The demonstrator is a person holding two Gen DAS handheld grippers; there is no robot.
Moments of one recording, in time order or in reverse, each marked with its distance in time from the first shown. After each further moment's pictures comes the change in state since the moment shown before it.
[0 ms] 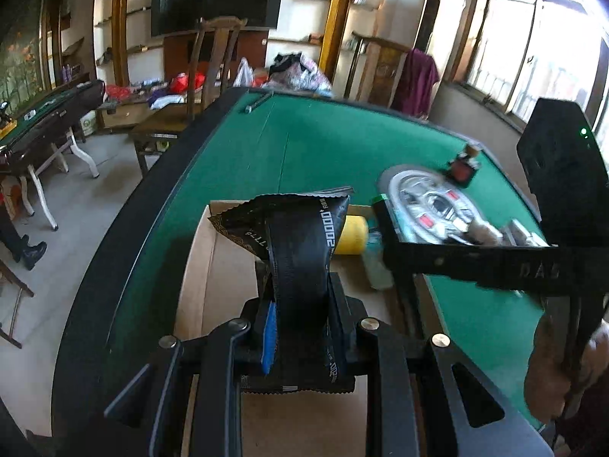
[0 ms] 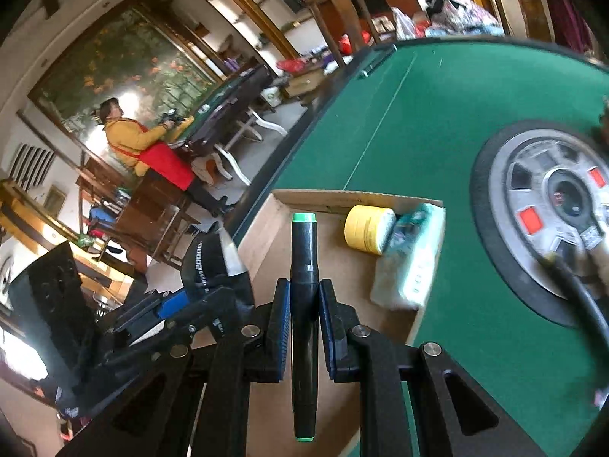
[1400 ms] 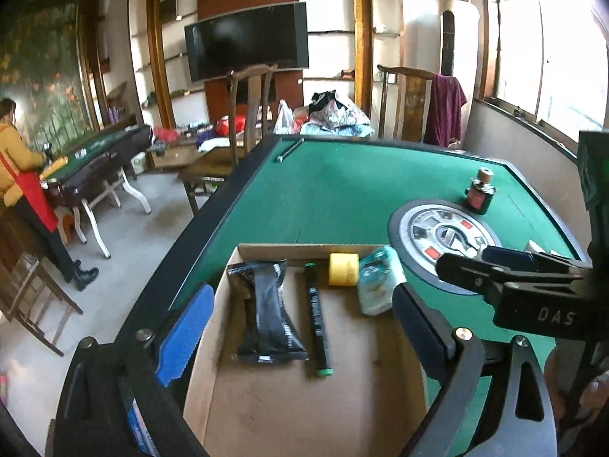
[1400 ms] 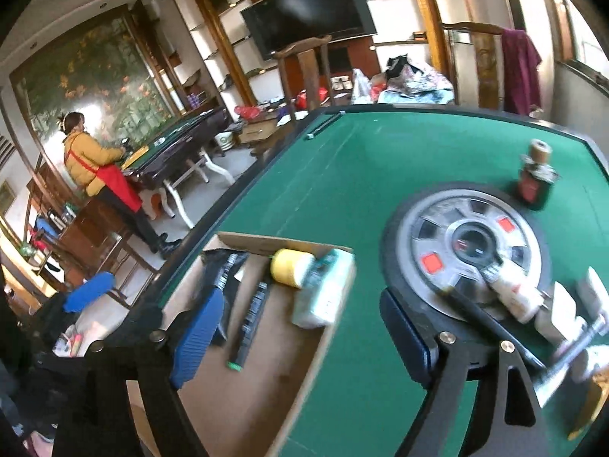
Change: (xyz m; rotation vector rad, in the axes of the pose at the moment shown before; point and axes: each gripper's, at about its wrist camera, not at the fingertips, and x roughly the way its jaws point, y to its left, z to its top) left arm -0.067 -0.071 -0.001 0.046 -0.175 0.232; right arm -0.083 0.001 -0.028 -0.084 -0.225 -0.268
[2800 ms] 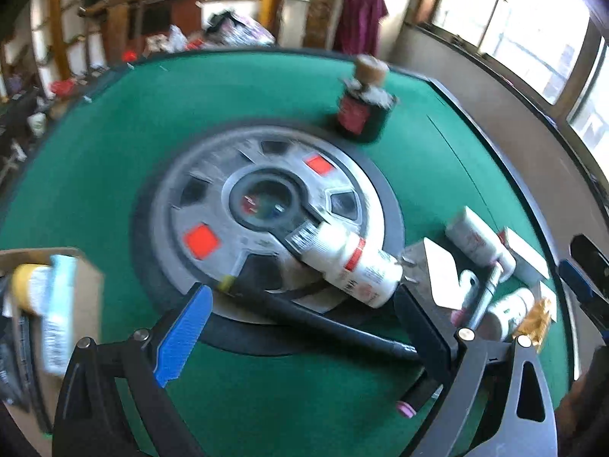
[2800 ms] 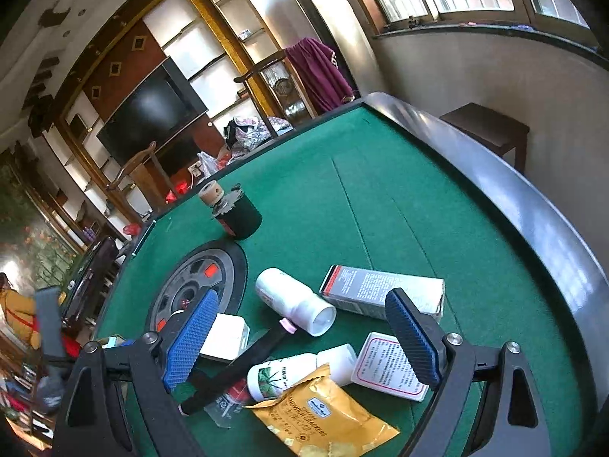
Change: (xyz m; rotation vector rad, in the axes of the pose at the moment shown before) left arm 0.175 -0.223 0.004 0.062 0.348 -0.347; right arm -0.137 -0.277 -0.058 0.476 -0.263 -0.297
